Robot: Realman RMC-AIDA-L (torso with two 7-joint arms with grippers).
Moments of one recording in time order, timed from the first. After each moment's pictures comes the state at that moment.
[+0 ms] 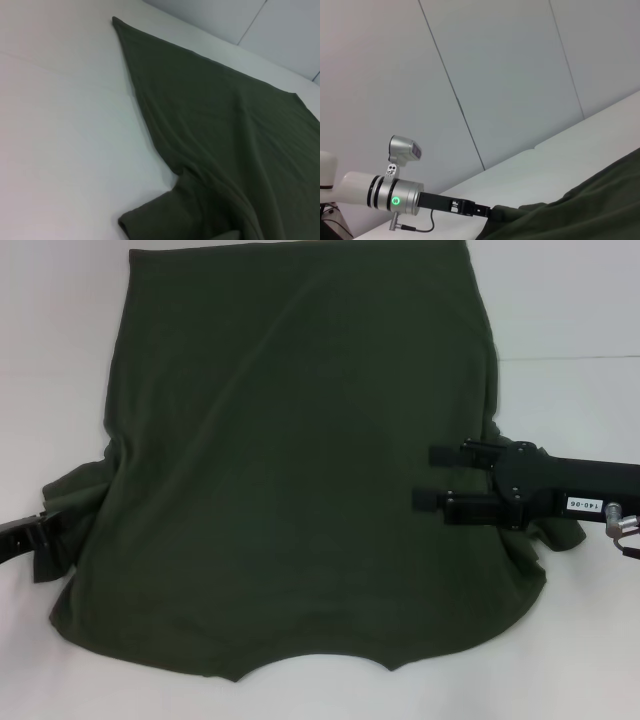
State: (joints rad) left arm -0.43 -2.16 0.35 0.72 2.15 1.10 -1.77; right arm 0.59 2.04 -0.62 -0.58 -1.94 -1.65 1.46
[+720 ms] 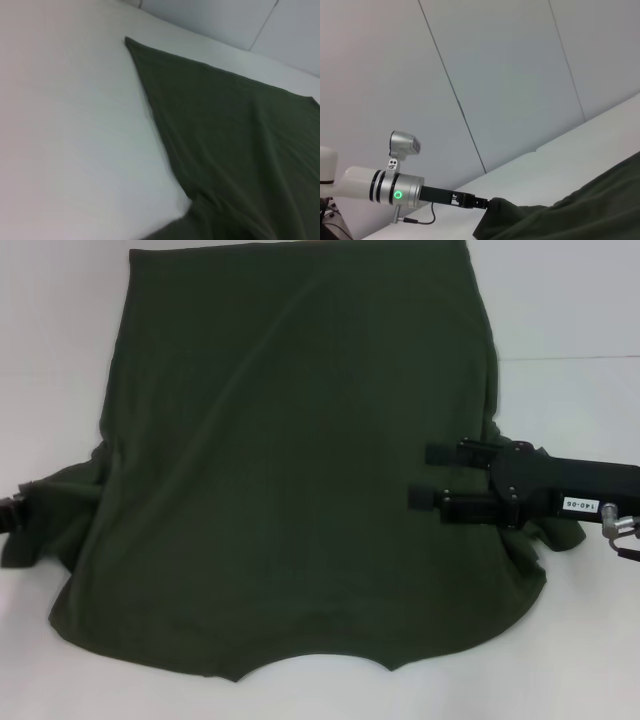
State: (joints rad) left arm -0.44 -2.14 0.35 0.77 2.18 1.08 -1.78; right arm 0.59 2.05 -0.62 -0.58 -1.93 -1.65 1.46
